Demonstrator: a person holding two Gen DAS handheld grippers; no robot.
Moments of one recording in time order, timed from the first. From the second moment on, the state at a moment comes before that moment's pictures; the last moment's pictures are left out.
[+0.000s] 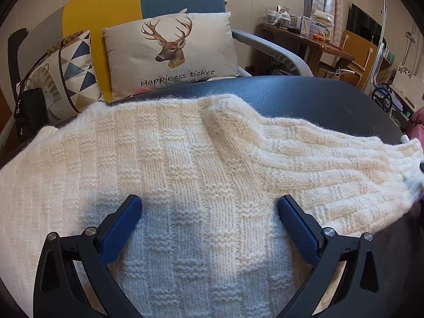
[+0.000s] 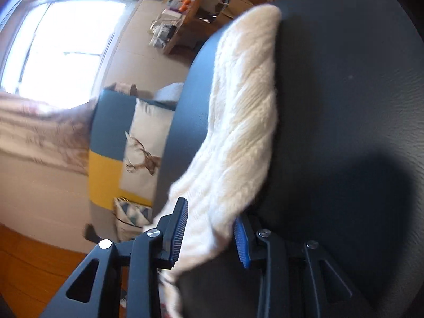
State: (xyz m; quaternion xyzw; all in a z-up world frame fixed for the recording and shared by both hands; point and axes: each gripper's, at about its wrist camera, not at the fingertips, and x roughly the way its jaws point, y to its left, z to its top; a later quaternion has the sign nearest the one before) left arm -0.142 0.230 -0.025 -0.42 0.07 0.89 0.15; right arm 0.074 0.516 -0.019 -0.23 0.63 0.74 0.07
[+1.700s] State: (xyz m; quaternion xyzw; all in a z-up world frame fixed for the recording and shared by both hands) left arm -0.023 -0.165 0.010 -0.42 -0.12 0.90 -0.03; right arm 0.058 0.220 0.086 -0.36 0.12 0.93 -0.01
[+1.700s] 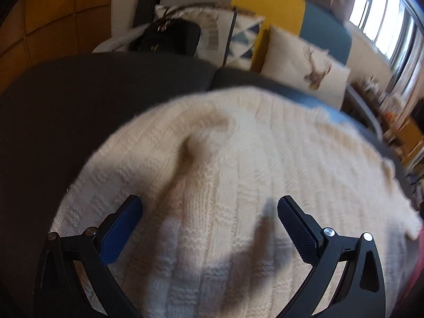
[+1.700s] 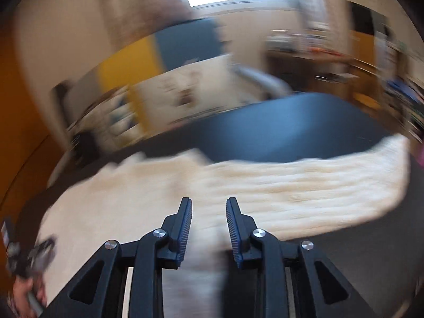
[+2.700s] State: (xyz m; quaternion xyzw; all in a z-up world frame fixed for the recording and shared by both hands) left arm 0.128 -0.329 0.018 -0.43 -0.11 0.90 -0.04; right arm 0.017 0.118 0.027 -0.44 -0.04 0.90 -0.03
